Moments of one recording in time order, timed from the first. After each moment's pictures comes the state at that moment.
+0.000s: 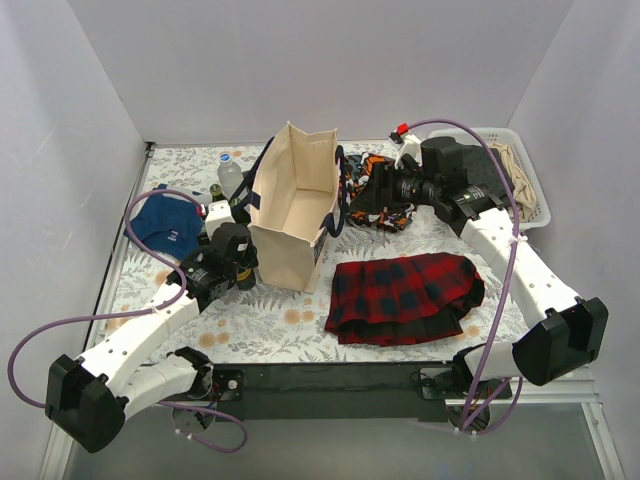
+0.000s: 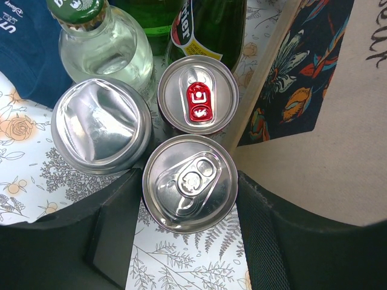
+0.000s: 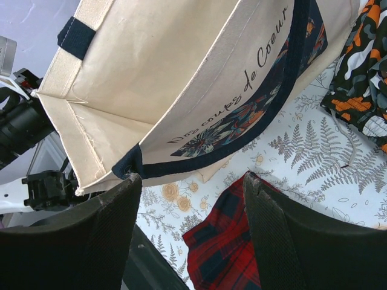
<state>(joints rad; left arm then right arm) -0.55 0.99 0.74 -0.47 -0.55 -0.57 0.43 1.36 1.33 -0.49 -0.52 0.36</state>
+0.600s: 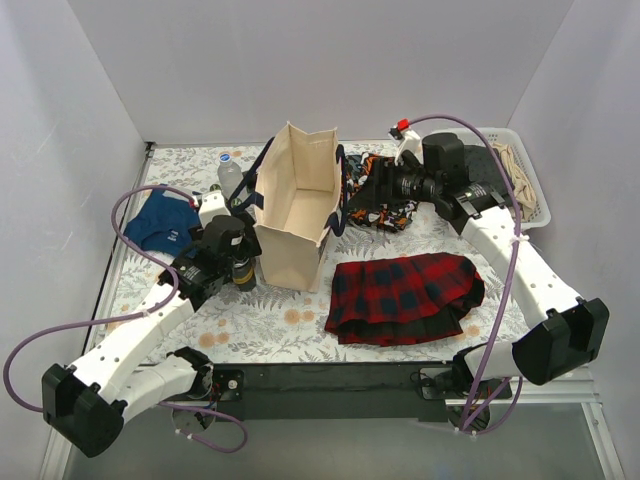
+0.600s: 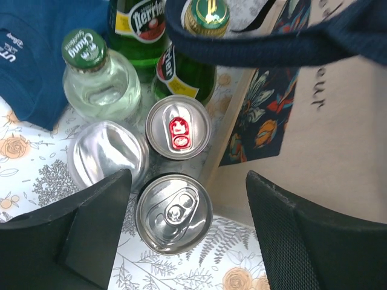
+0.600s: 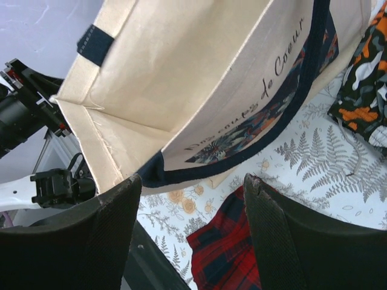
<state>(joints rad) -0.55 0.97 0.80 -0.47 -0.54 -0.57 0.44 1.36 1.35 -0.49 -0.54 0.36</state>
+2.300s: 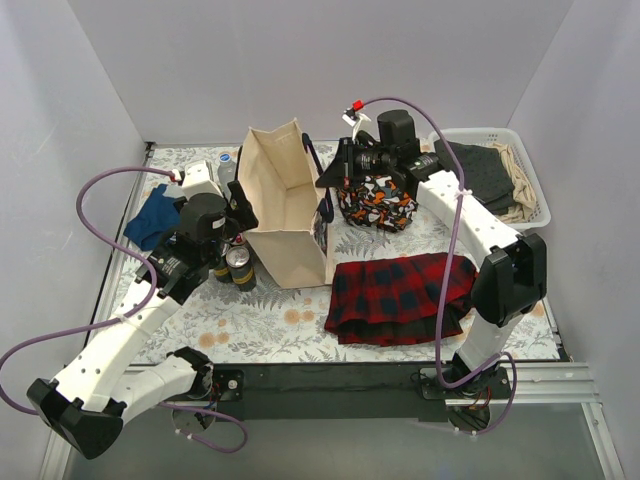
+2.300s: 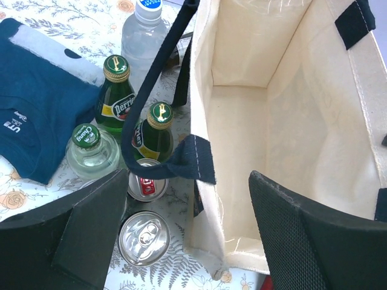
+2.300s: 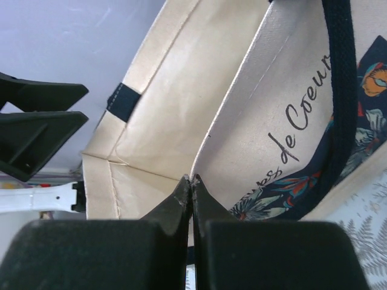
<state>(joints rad) -0.55 0.95 1.05 -0.49 -0.54 -0.50 0.50 1.75 1.64 -0.35 -0.73 0.45</state>
